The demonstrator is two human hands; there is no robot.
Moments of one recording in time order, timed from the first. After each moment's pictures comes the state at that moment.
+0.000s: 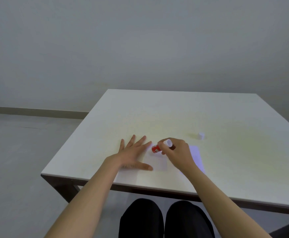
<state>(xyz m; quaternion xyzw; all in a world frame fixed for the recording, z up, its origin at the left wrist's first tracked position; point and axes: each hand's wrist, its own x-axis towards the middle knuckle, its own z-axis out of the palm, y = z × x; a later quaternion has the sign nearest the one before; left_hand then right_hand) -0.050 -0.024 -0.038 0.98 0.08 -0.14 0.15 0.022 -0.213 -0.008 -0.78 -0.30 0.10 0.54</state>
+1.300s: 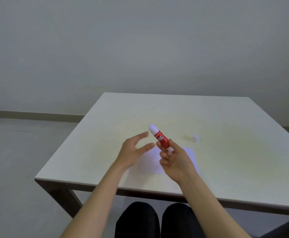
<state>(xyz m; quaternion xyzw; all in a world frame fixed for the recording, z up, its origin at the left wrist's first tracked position) -0.056 -0.065 -0.002 0.80 0.14 0.14 0.56 0.006 -0.218 0.003 -0.37 0.07 0.40 0.83</state>
